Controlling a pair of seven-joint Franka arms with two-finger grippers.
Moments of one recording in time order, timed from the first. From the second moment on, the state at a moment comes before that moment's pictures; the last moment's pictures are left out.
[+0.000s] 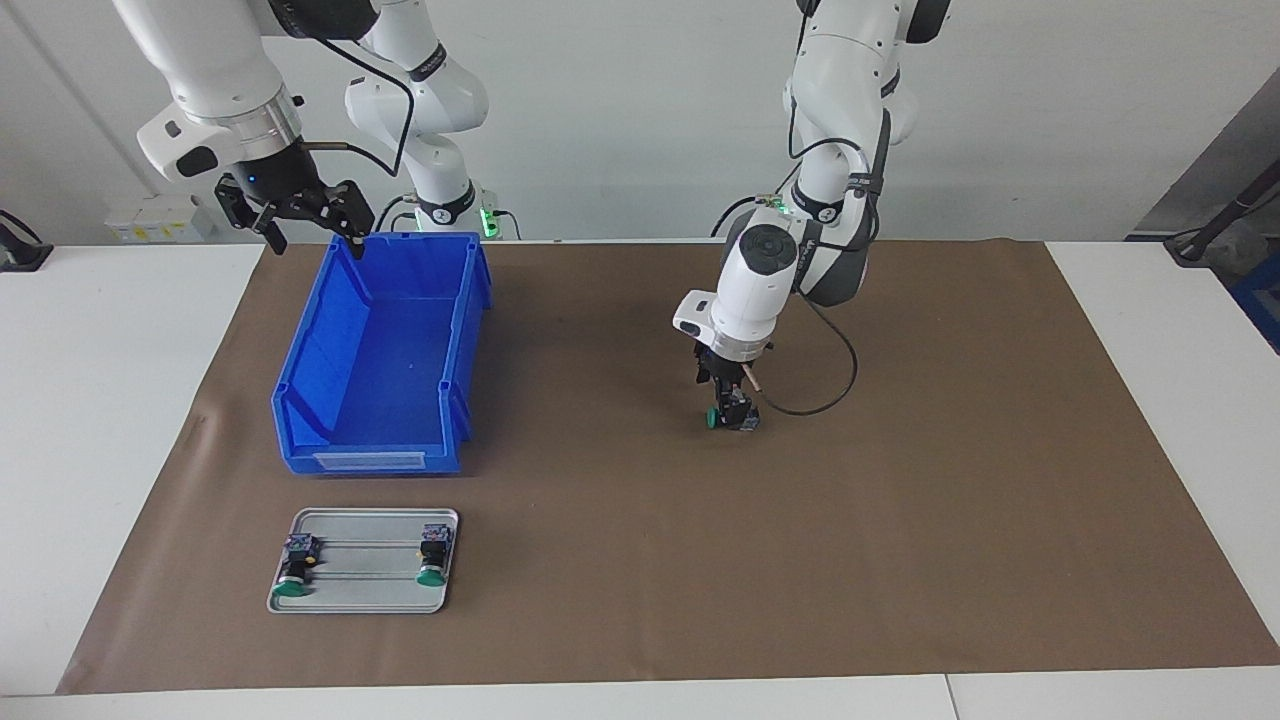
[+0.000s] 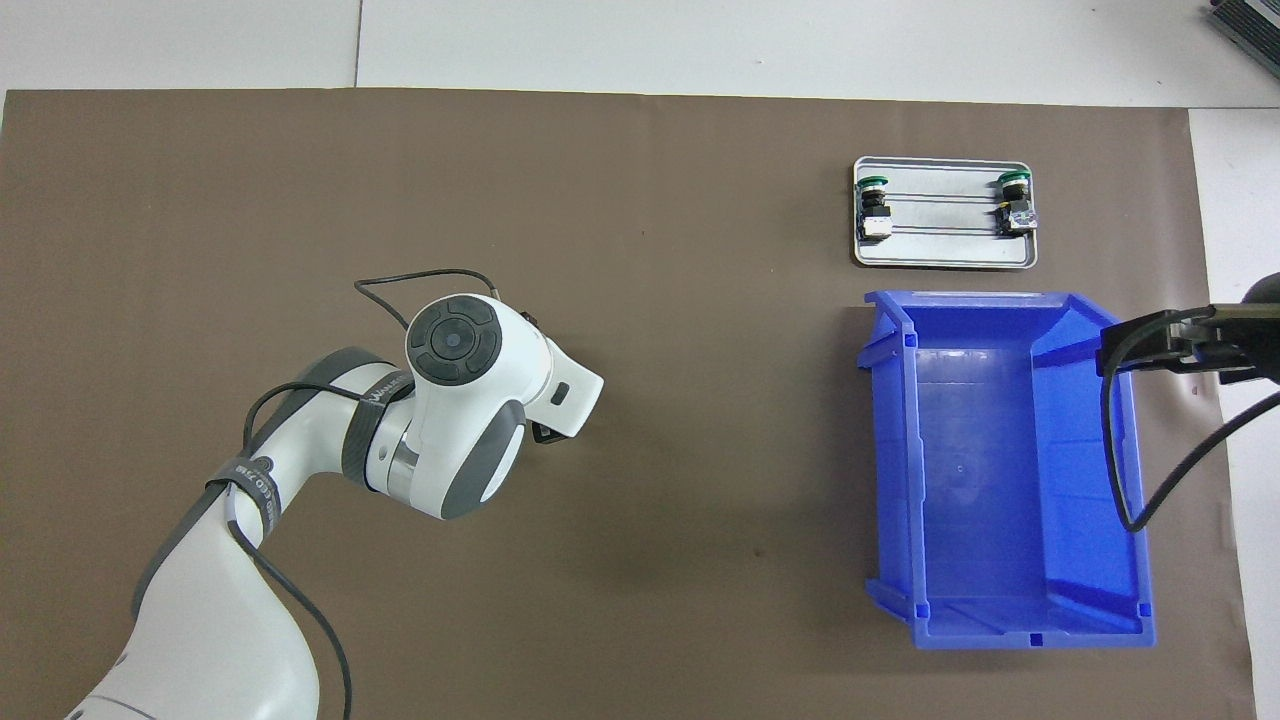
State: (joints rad) left arm -0.55 0.32 -0.01 -1.98 -0.10 2.37 0.87; right arm 0.07 -0.07 -0.04 -1.61 -0.03 1.49 0.12
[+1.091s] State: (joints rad) left arm -0.55 0.36 -0.01 -1.95 -0.06 2.41 0.87; right arm 0.05 -0.05 -0.05 -1.59 -0.02 1.44 0.11
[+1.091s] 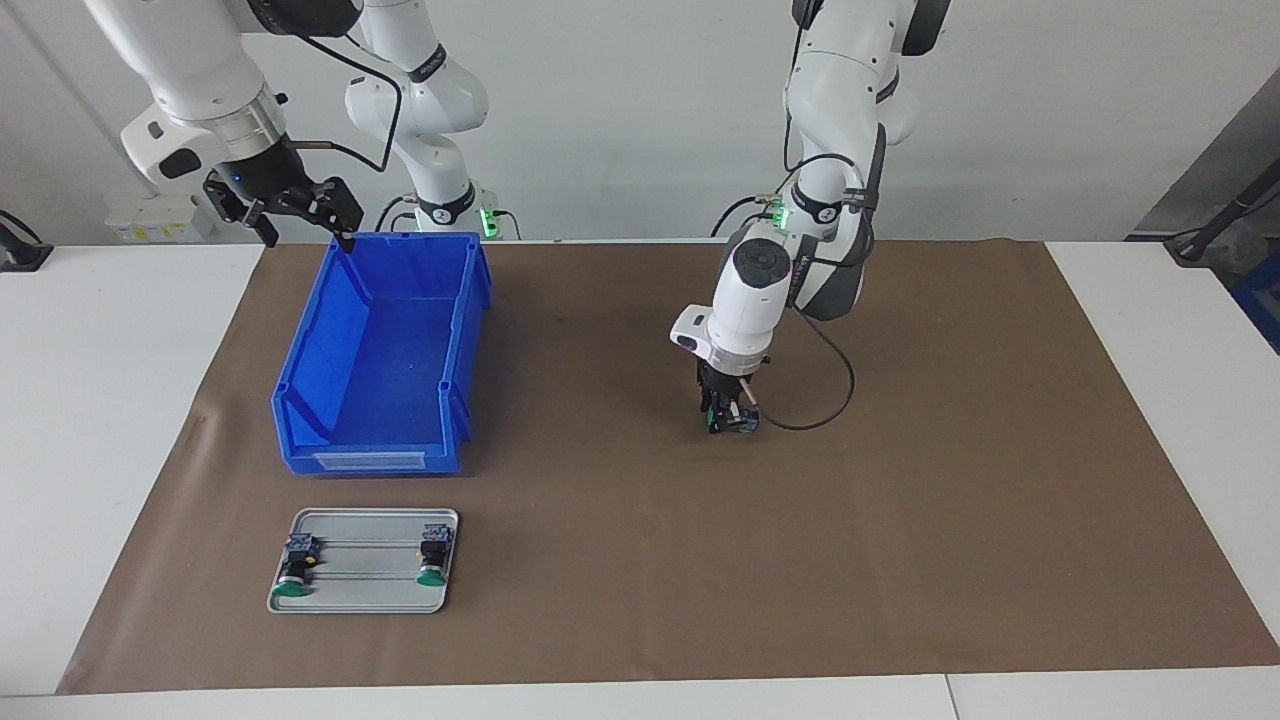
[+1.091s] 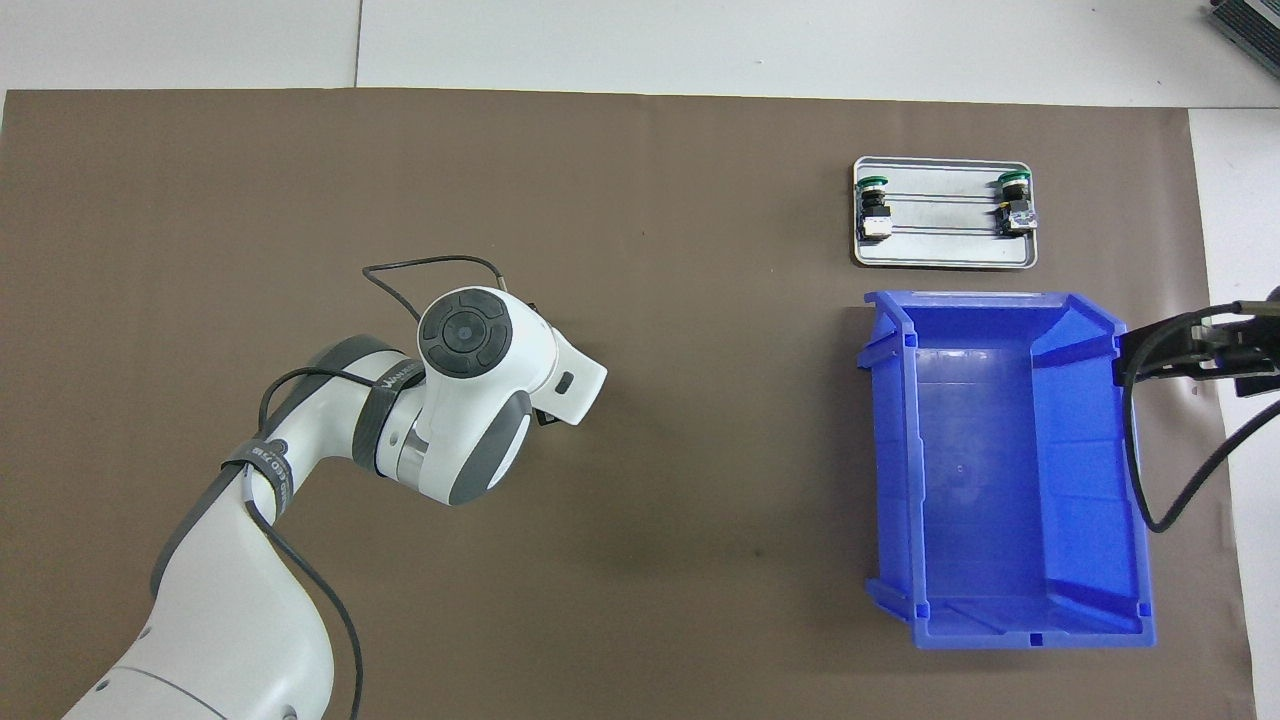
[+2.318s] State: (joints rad) left arm -0.35 0.23 0.01 -1.99 -0.39 2.25 1.07; right arm 0.06 -0.05 -0.05 -1.59 -0.02 1.44 0.11
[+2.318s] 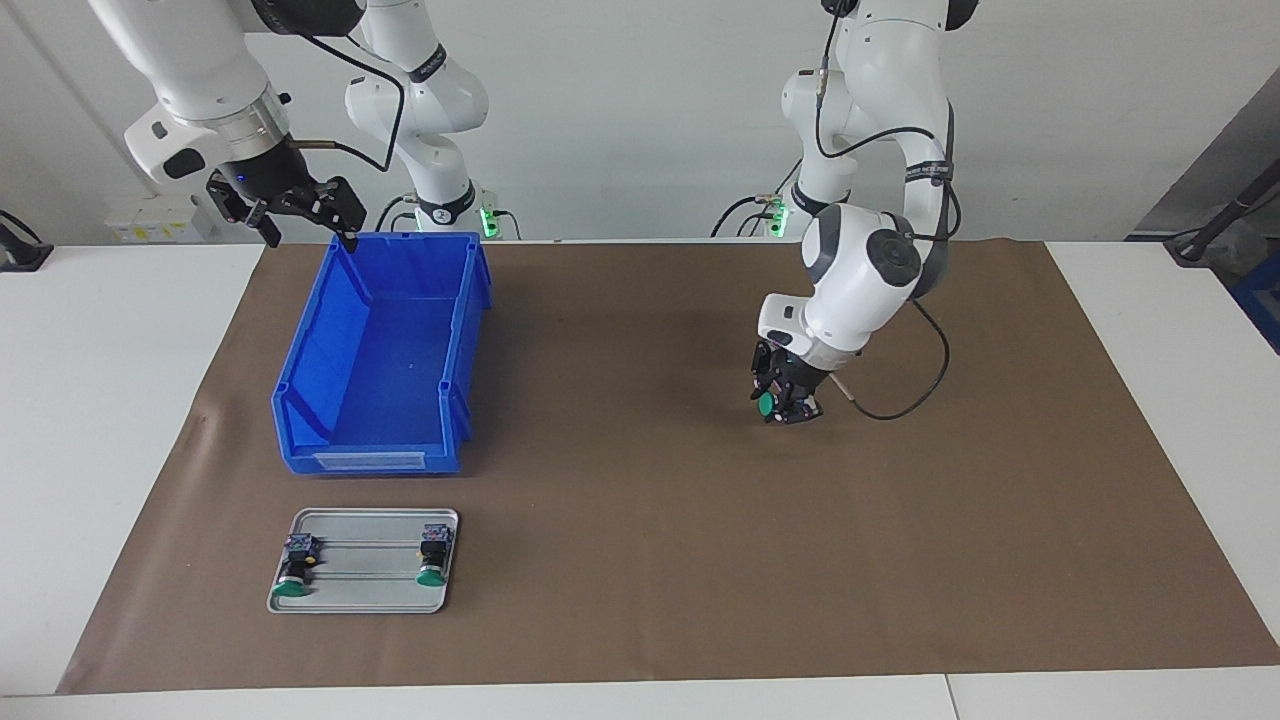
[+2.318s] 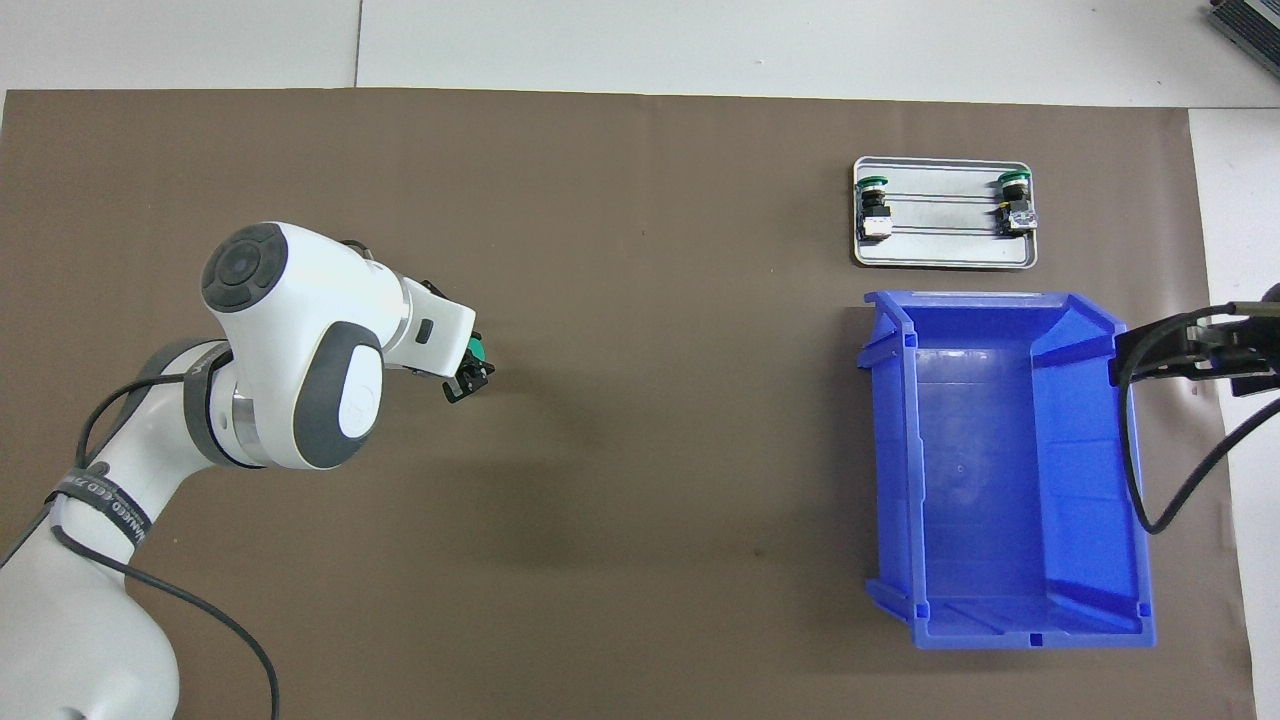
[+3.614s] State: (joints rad) left arm -0.10 0.06 0.02 -2.48 -1.64 2.04 2.24; right arm 0.06 -0.05 -0.05 -1.59 -0.02 1.44 0.11
